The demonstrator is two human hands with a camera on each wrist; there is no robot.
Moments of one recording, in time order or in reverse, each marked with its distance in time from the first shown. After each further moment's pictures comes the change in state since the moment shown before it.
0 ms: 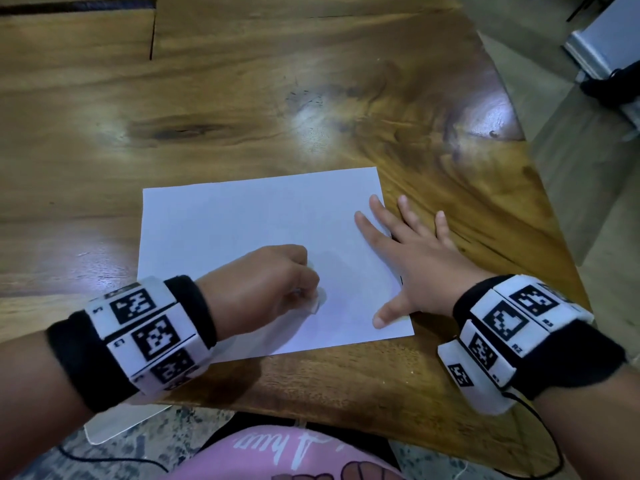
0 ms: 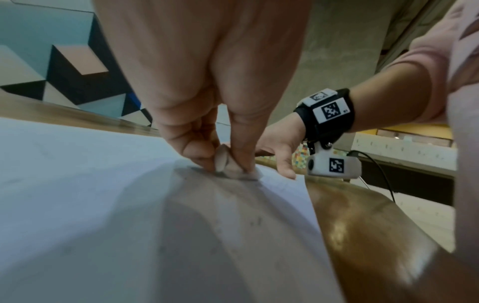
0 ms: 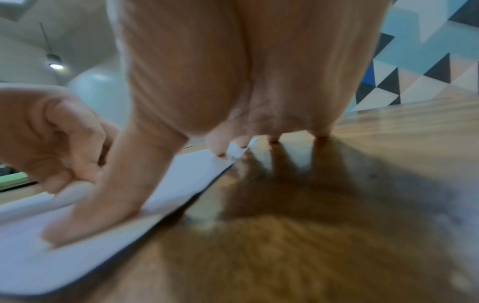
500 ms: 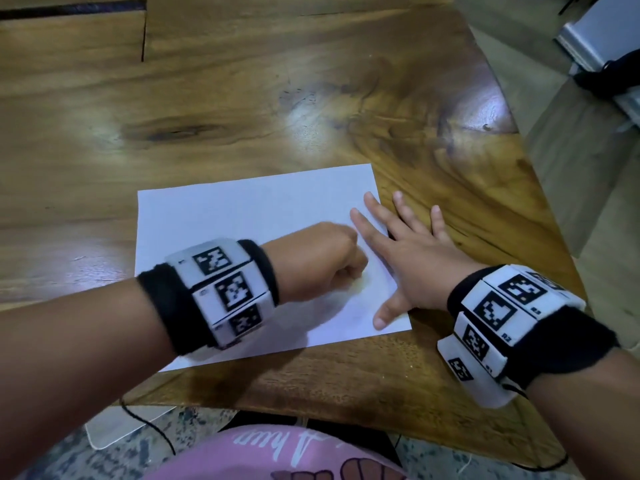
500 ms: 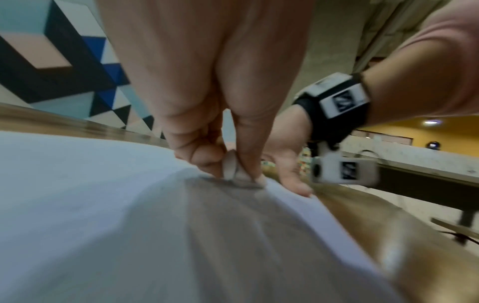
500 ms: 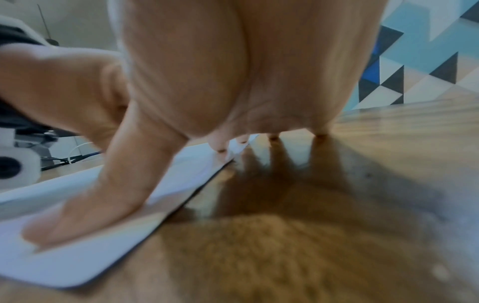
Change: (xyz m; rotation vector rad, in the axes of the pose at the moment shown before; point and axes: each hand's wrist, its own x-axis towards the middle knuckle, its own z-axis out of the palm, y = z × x) left_hand 0.055 0.024 -0.006 0.022 -0.093 0.085; right_hand 0.001 -0.002 -0.001 -0.052 -0.043 0.026
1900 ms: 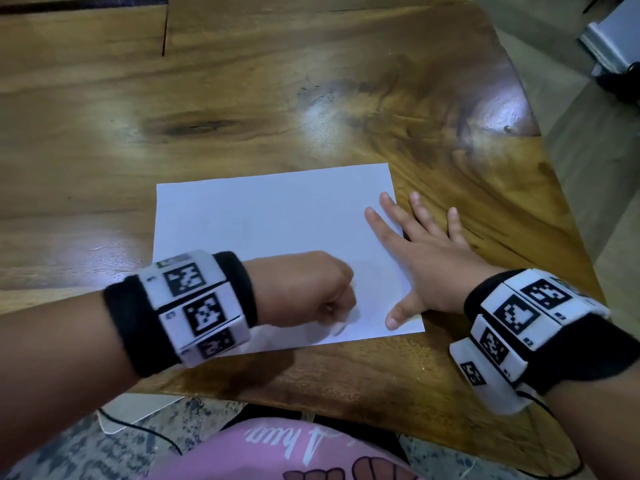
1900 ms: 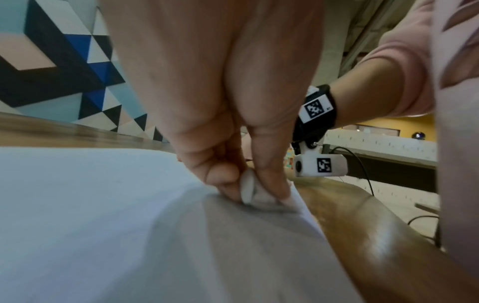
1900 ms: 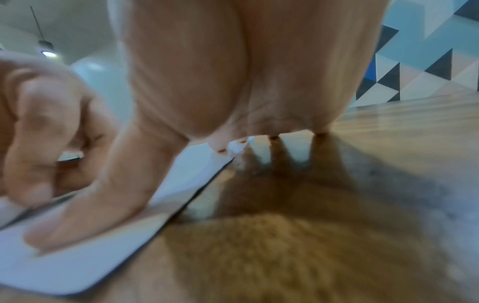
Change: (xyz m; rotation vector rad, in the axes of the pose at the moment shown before) left_hand -0.031 -0.004 0.007 -0.103 -0.224 -0.023; right_hand -0.003 -0.004 -0.004 0.022 -0.033 0.010
